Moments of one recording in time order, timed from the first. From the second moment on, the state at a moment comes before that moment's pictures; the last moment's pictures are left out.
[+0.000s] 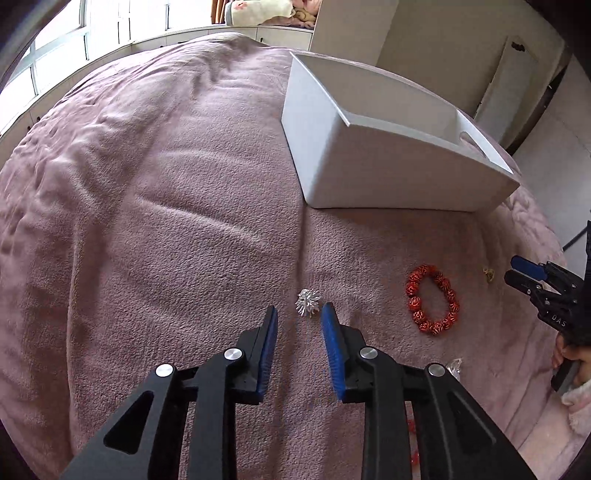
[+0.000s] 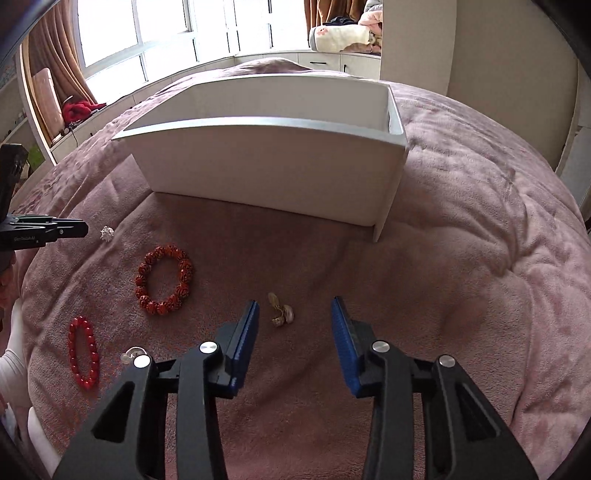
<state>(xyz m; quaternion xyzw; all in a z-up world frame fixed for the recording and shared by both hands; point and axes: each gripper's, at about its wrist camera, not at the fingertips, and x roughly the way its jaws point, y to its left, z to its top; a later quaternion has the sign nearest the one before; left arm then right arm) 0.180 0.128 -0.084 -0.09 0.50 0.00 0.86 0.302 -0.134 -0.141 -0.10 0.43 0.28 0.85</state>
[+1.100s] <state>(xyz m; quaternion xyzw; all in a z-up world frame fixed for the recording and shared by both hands) 0.210 0.099 -0.107 -0.04 0.54 0.02 0.84 0.309 -0.118 -0.168 -0.11 0.46 0.29 0.83</state>
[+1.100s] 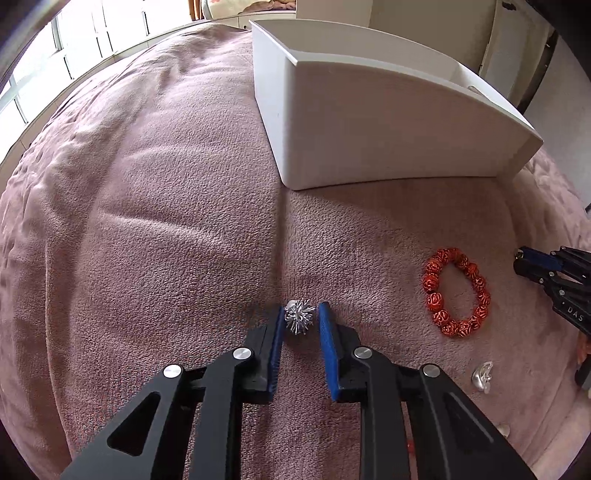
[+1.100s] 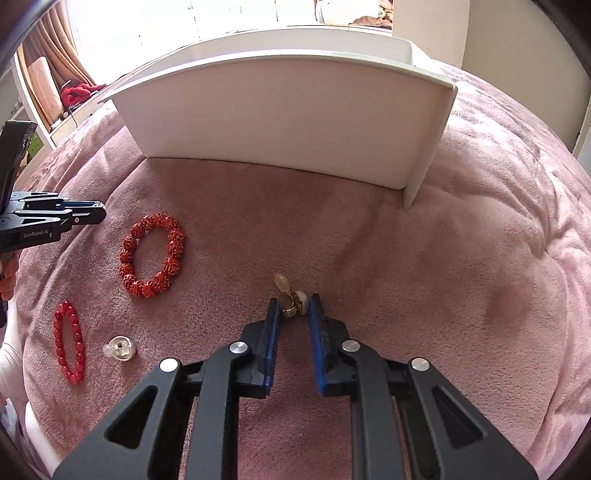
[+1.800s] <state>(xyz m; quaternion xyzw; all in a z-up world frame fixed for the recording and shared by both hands) 0.188 0.123 -0.059 -0.04 0.49 0.00 0.87 0.295 -0.133 -0.116 -0.08 0.40 0.30 0.86</state>
